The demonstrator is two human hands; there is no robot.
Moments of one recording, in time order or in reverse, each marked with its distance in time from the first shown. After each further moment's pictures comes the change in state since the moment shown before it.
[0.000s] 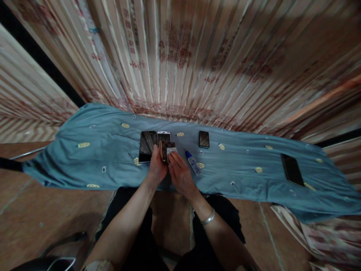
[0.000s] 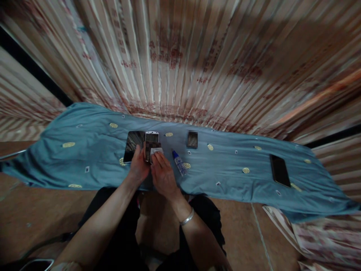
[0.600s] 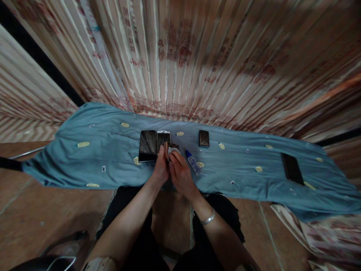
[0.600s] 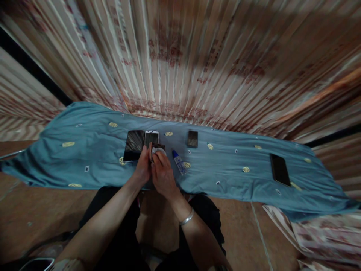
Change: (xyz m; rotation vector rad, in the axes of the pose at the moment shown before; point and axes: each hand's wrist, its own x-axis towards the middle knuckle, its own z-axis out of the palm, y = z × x) left_hand 0.005 -0.017 -0.004 0.020 0.059 -0.002; right_hand 0.000 -0.003 -0.001 0.027 -0.002 0.090
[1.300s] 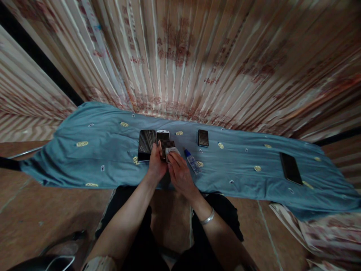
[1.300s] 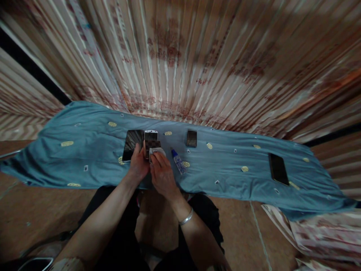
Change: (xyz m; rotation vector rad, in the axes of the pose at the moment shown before) left_hand 0.000 0.017 0.003 -0.074 -0.051 -0.039; right_hand 0.000 -0.001 -0.003 -0.021 -0.024 -0.046
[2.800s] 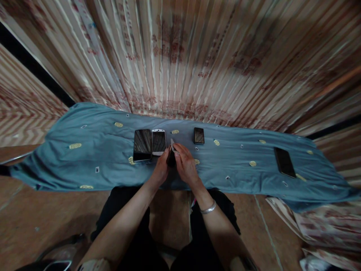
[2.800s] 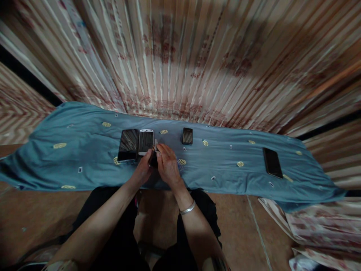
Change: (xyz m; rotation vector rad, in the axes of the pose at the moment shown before) left_hand -0.005 -0.034 -0.014 0.395 -0.085 0.049; right_hand 0.018 0.023 -0.025 0.096 0.087 0.162
